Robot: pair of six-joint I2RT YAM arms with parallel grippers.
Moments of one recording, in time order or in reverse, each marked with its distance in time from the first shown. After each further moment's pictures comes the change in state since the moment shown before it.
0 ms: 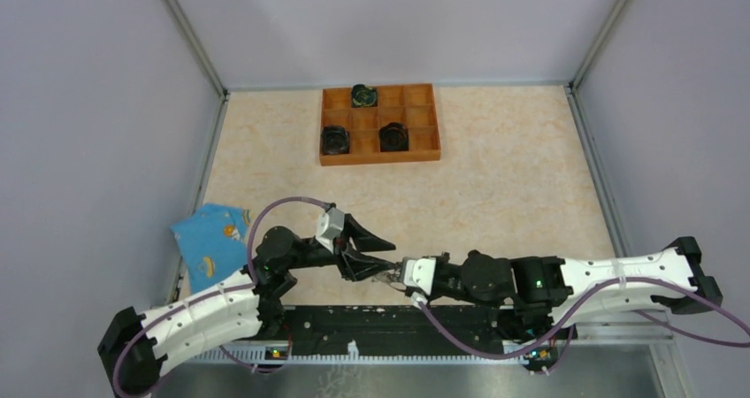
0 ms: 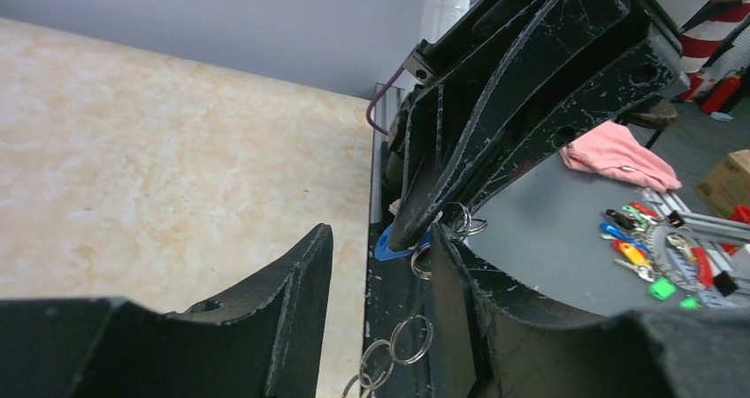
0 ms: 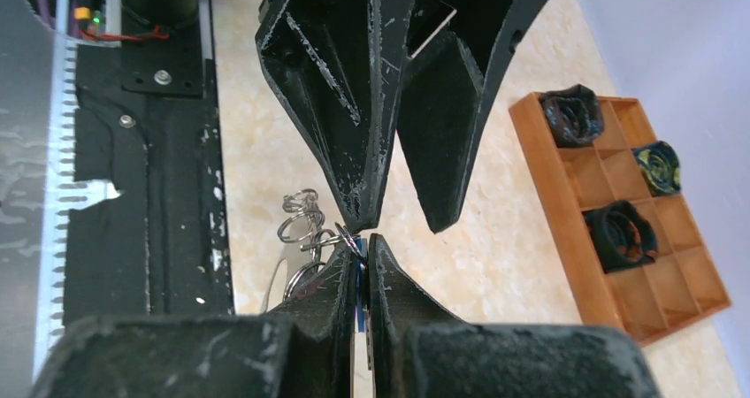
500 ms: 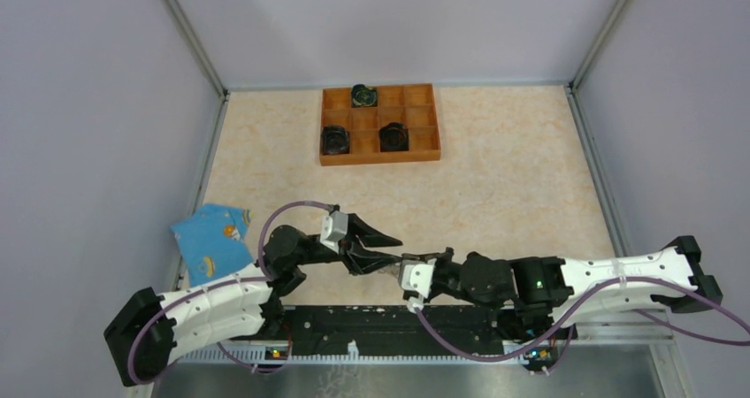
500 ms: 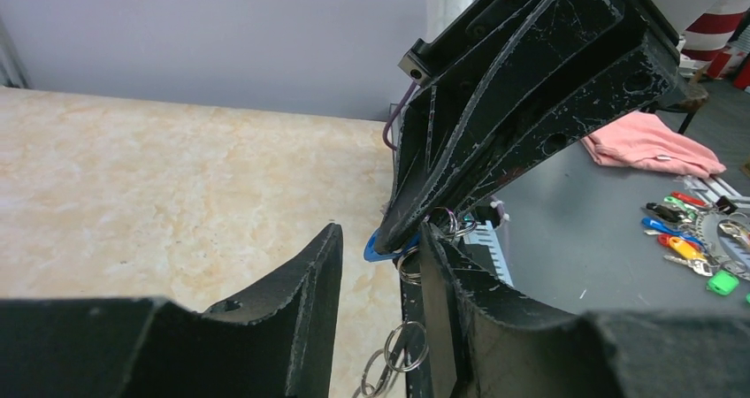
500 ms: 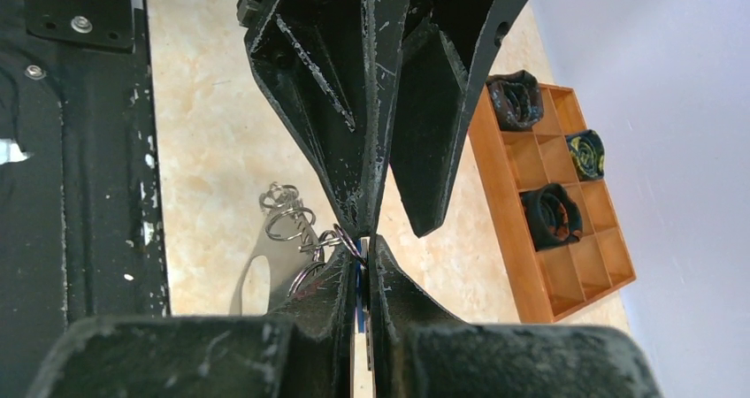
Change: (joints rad) left arm 0.000 0.165 -0.031 0.288 0.029 0.087; right arm 0.026 0.011 0.019 -0.041 0.126 -0.124
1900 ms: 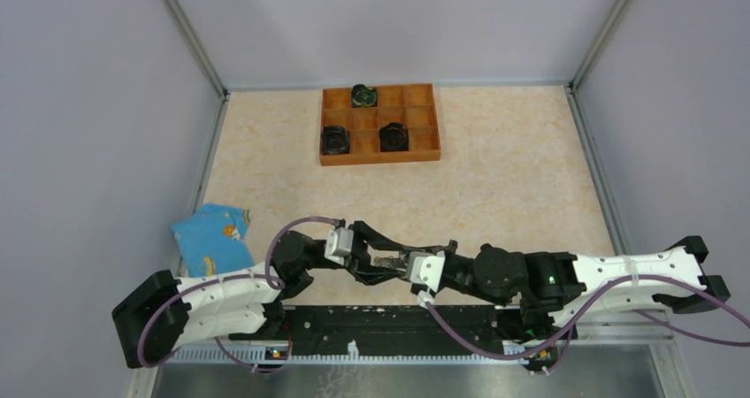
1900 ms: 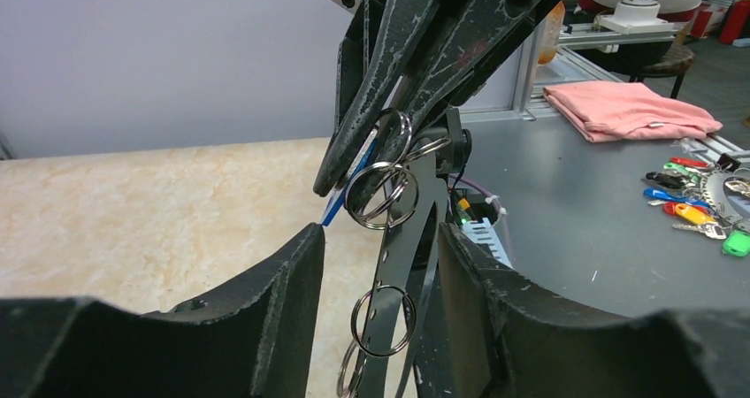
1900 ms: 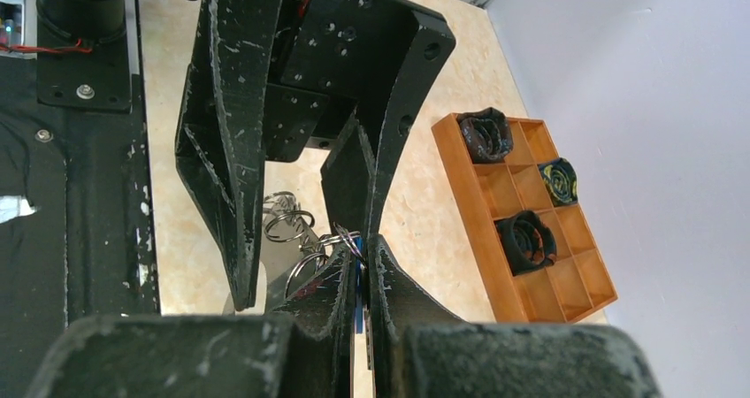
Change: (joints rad) left arm -0.076 0.113 -0.023 0.199 0.032 0.108; right arm 0.000 -0.024 0.073 0.009 -0.005 -0.031
